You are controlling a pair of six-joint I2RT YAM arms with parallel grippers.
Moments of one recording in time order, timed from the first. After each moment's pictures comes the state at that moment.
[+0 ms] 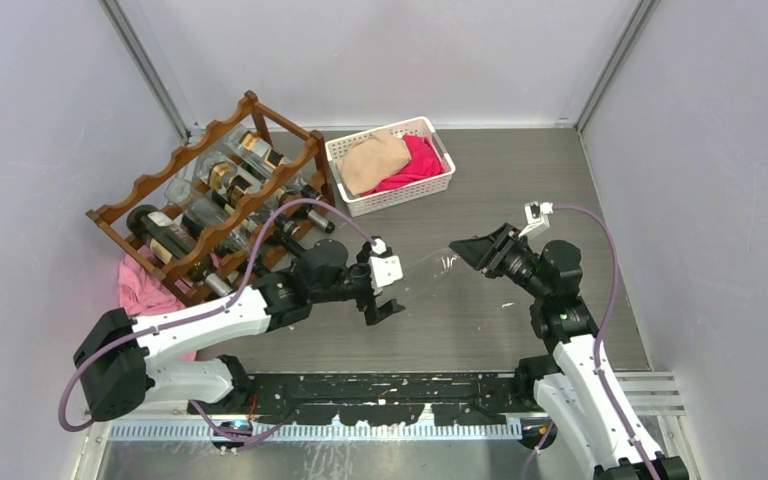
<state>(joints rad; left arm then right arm) -0.98 1.19 0.73 0.09 0.30 0.30 0.14 0.62 0.44 0.06 -0.55 0.84</state>
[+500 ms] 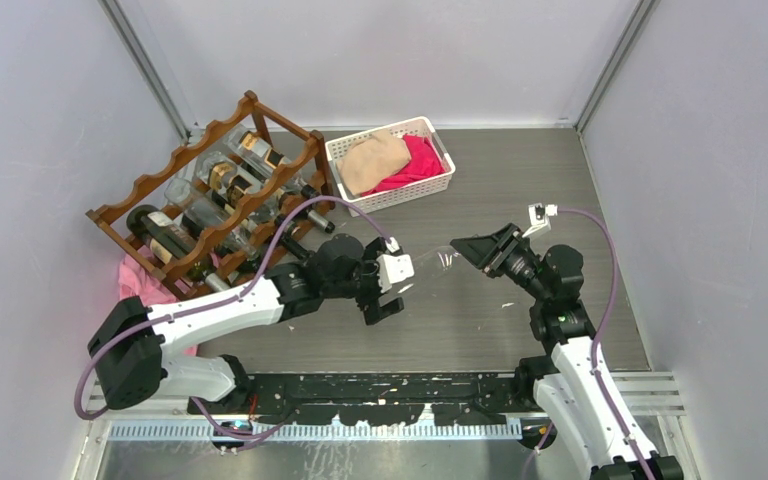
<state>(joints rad) -0.98 1.29 0.83 -0.08 0.23 0.32 0.12 0.61 0.39 0.17 -0.59 0.95</state>
